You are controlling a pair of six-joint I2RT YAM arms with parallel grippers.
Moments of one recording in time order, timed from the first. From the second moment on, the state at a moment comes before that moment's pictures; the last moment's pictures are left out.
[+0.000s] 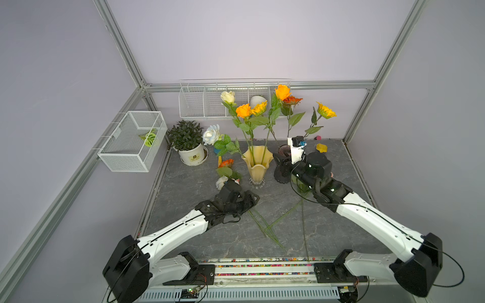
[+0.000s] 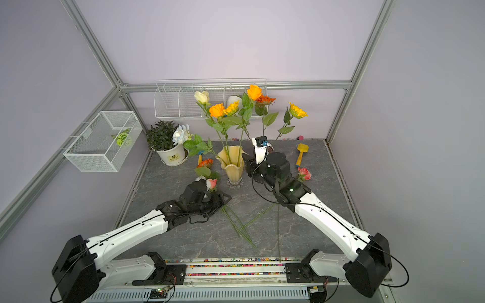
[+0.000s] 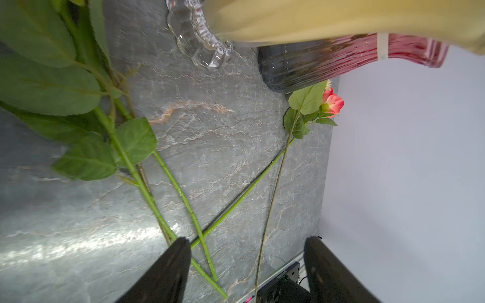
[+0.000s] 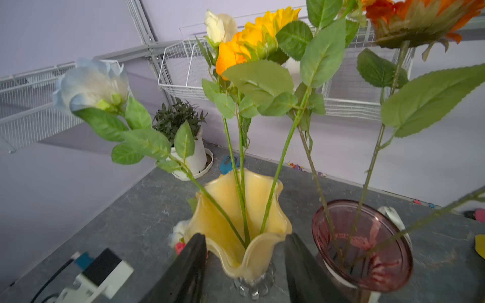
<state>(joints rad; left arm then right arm) -0.81 1.24 0.76 -0.21 0.17 -1.19 0.66 1.21 1.06 -0.04 0.09 0.14</state>
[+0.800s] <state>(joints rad) -0.86 1.64 0.87 -0.23 0.17 -1.42 0.67 0.87 0.87 -0.35 0.16 0.15</state>
